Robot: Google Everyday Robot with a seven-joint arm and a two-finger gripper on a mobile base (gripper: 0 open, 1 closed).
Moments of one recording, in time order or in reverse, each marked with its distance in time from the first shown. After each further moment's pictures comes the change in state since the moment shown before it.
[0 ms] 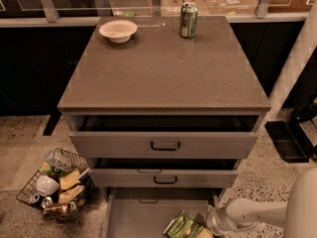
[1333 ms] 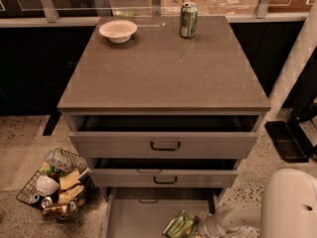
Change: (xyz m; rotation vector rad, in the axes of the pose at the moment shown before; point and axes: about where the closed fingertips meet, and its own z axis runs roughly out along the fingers) arm 0.021 0.001 0.078 -0.029 0.020 -0.052
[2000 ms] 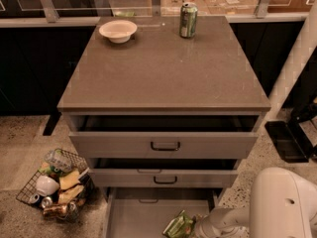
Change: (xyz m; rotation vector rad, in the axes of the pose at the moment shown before) arm 0.002 0.002 0.029 -0.010 0.020 -0.019
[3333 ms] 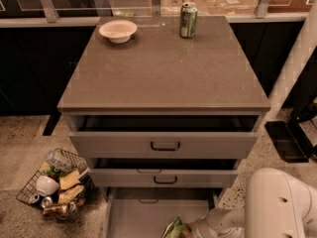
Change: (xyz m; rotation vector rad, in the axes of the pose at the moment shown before) arm 0.001 0.009 0.020 -0.021 0.004 -0.018
